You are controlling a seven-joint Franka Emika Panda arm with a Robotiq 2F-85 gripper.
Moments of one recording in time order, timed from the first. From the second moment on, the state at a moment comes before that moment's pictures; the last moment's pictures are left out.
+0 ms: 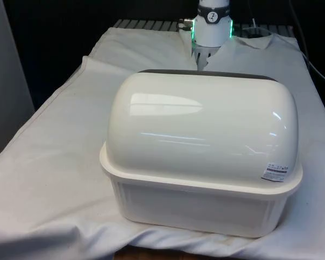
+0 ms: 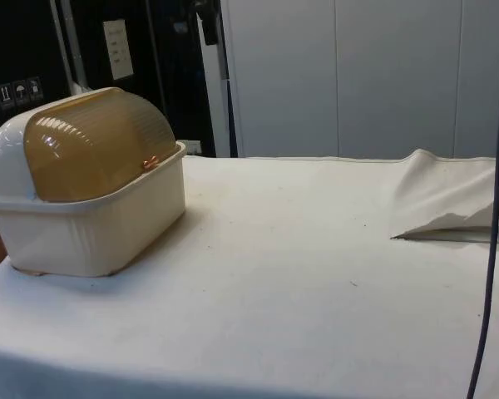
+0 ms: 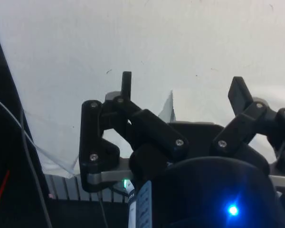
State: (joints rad) arm 0.03 0.05 -0.03 -1.86 0.02 1.85 -0.01
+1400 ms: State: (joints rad) arm 0.02 0.01 -0.03 -1.98 0.02 1.96 -0.02
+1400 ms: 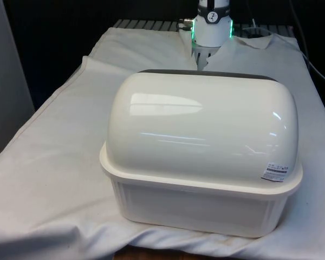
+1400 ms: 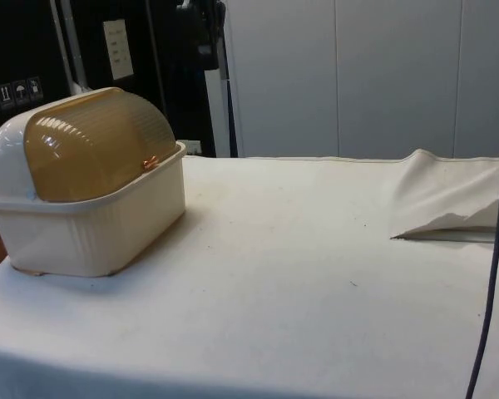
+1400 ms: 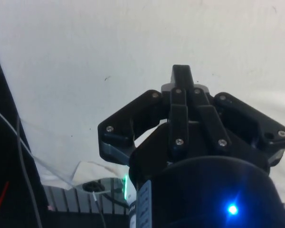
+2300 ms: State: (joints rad) arm 0.01 0.07 -0.03 -2.11 0.04 2.25 -0.02
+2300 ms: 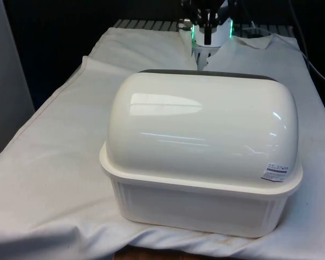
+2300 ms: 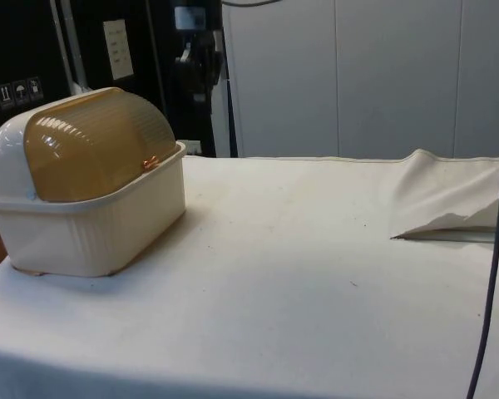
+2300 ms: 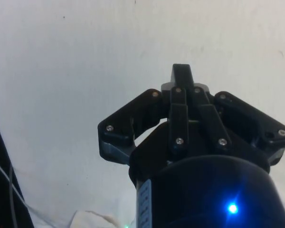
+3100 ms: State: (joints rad) arm 0.02 0.22 -0.01 -2.06 0.04 2.37 -0.01
